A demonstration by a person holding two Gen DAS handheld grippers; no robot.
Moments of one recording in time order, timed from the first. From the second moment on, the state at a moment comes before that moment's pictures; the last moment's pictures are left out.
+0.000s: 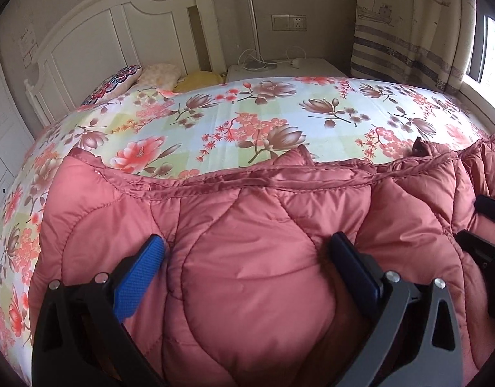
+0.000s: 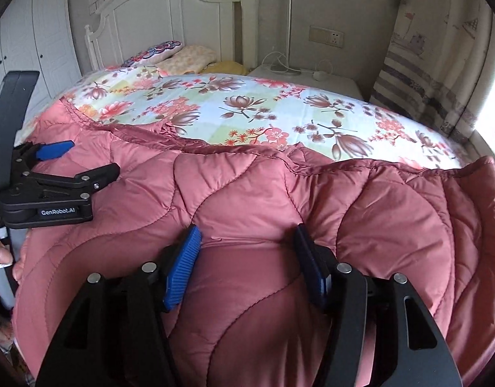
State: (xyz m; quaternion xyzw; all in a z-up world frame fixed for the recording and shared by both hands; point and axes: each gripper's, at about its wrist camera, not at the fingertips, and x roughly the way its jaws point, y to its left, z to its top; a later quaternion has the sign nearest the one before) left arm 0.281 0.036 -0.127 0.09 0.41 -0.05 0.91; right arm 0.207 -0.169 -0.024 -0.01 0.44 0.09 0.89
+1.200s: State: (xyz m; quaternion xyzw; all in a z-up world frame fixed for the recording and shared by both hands) left arm 0.282 0.039 -0.128 0.09 0.41 -0.03 0.91; right arm 0.182 -0.212 0.006 -0.04 0.43 0.01 0.90
